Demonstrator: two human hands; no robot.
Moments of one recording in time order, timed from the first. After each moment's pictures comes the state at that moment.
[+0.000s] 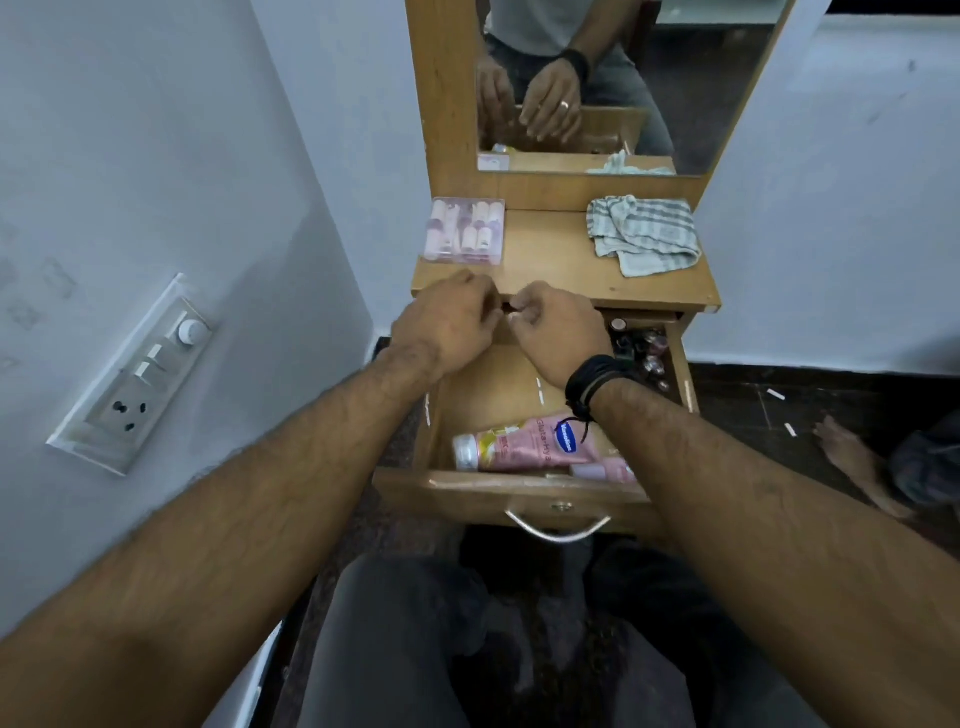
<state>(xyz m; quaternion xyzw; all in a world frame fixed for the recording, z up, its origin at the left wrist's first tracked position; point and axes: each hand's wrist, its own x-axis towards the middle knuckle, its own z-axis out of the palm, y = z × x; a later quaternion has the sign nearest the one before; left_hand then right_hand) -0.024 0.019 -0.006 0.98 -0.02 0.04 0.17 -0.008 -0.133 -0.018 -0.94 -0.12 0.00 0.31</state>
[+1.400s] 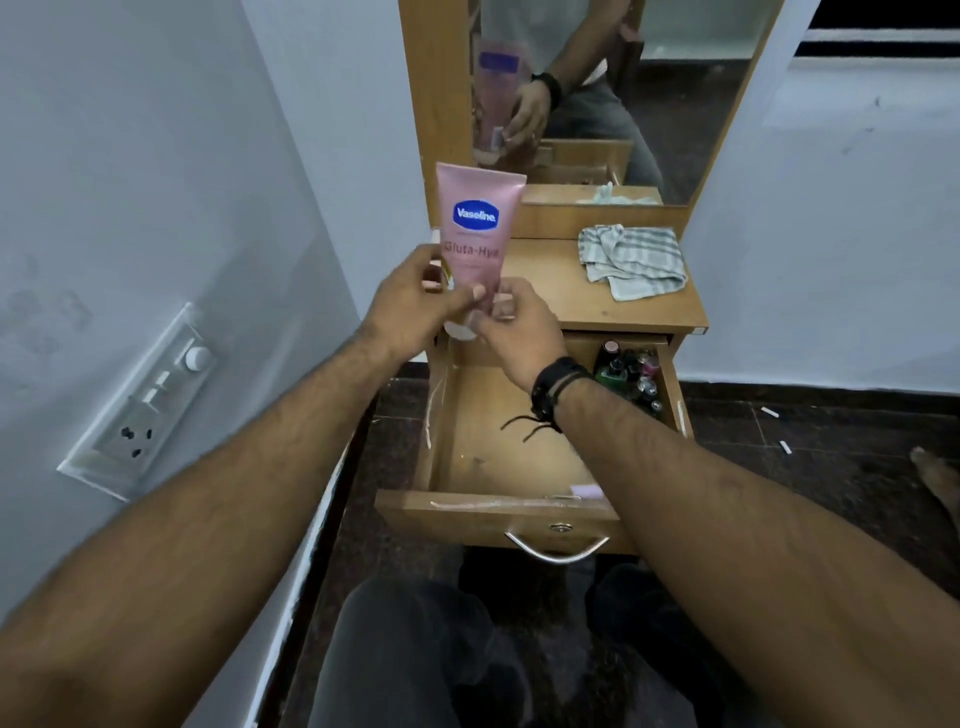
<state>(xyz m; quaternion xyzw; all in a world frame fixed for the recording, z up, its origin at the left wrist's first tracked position) -0.024 0.049 0.028 0.86 0.05 0.09 0.50 -0.008 -0.095 -0.001 -0.81 -0.06 0.05 0.58</state>
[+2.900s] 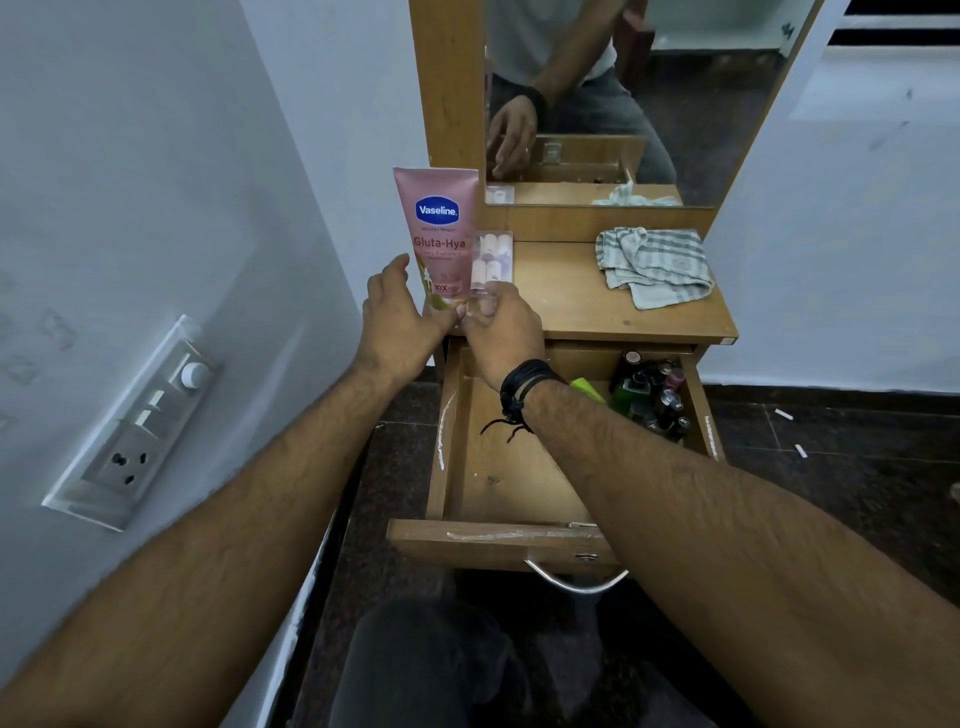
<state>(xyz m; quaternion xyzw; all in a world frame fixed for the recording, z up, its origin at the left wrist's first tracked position) 0.001 0.076 -0.010 0.89 0.14 0.13 0.41 0.020 -0.046 -0.017 -0.85 -0.03 0.00 0.52</state>
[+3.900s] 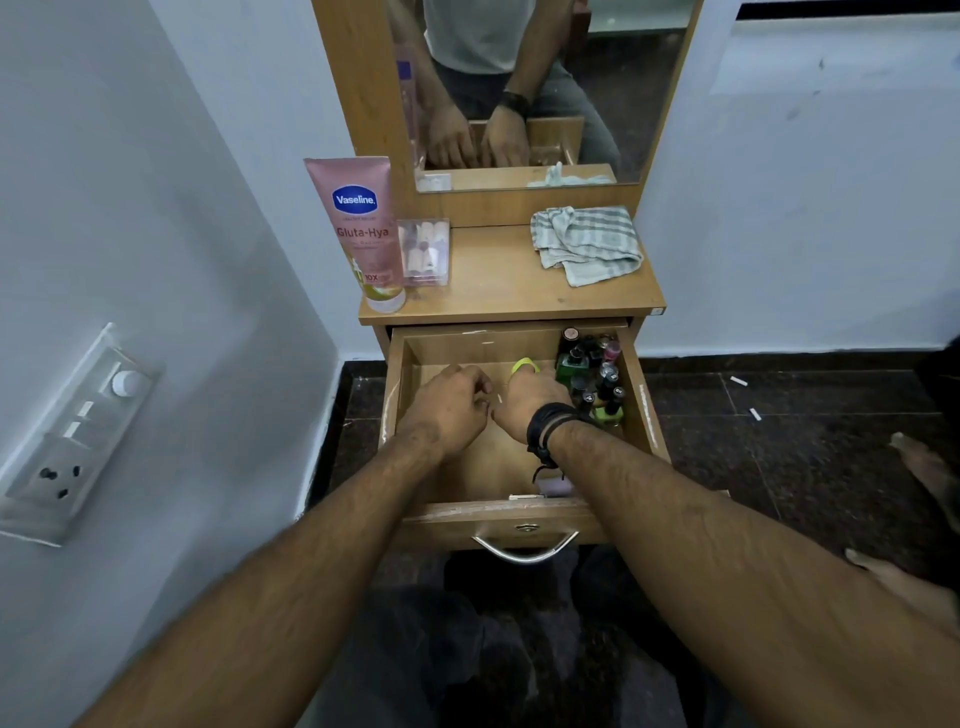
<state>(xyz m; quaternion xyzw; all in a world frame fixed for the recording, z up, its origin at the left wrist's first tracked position) -0.039 -0.025 -0.071 0.97 -0.01 -0.06 0.26 -0.002 -0.146 -0.079 -0.96 0.03 0.21 0.17</state>
